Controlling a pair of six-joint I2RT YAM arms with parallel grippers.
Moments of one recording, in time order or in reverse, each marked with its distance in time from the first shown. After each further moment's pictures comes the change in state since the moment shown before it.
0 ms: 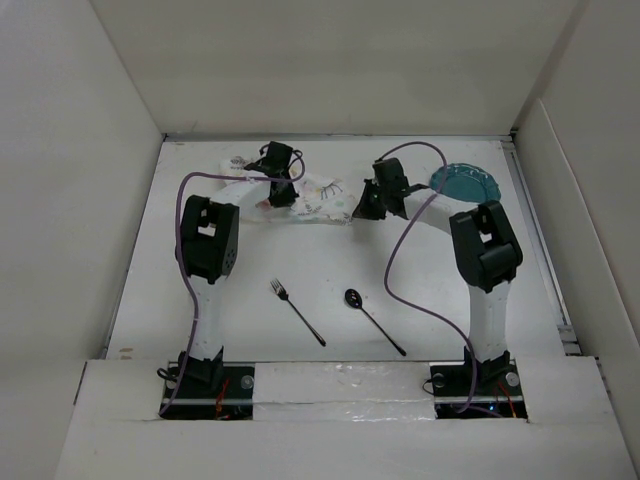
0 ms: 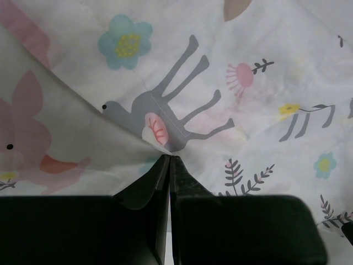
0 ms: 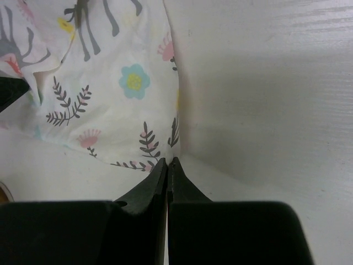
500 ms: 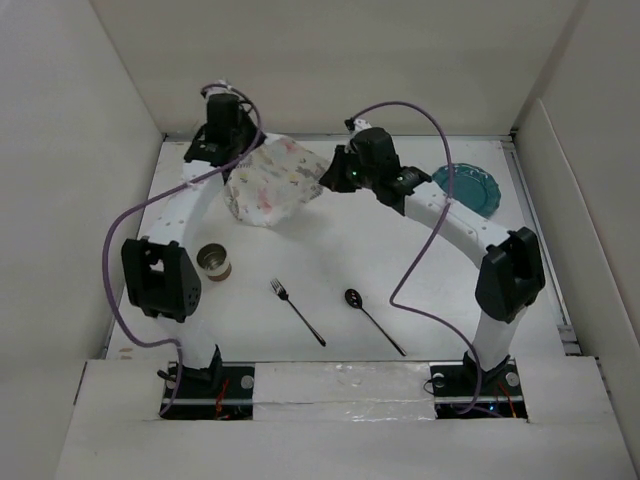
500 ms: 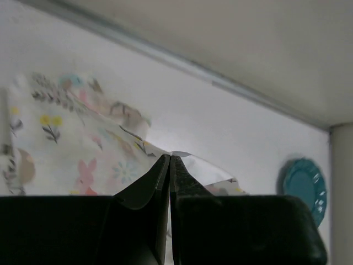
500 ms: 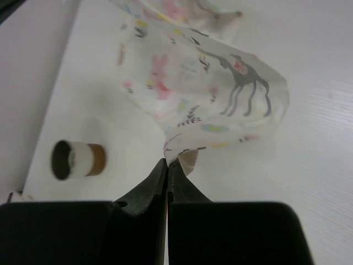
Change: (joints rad) left arm 0.093 -0.384 0.000 0.108 0.031 -0.046; right arm 0.174 -0.265 0.124 -0.055 0.041 -0.116
